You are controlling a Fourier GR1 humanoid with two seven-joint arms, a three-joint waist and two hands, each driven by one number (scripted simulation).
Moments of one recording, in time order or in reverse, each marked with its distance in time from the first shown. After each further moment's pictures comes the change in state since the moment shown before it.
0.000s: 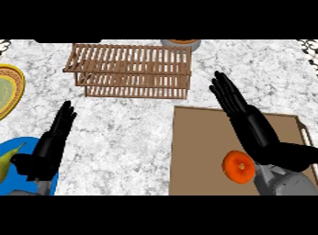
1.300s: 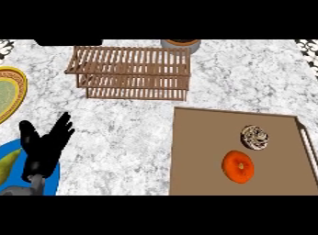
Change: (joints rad) left arm -0.022 0.004 0.066 0.107 0.111 -0.032 0.385; right arm 0.777 -0.300 -0.533 -0.311 0.120 -0.190 0.222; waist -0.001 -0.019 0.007
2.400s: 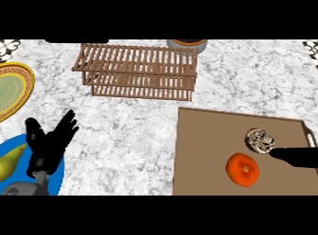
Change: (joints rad) left arm -0.028 -0.039 0.029 0.038 -0.045 -0.056 -0.005; right arm -0.591 -0.091 0.341 0.077 0.412 0.021 0.894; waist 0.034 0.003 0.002
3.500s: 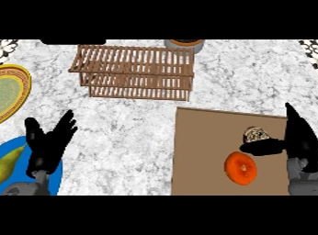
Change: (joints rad) left arm 0.004 -0.033 0.047 0.000 -0.044 -0.018 0.018; right arm -0.113 0.236 0.096 0.243 0.281 0.073 0.051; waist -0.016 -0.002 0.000
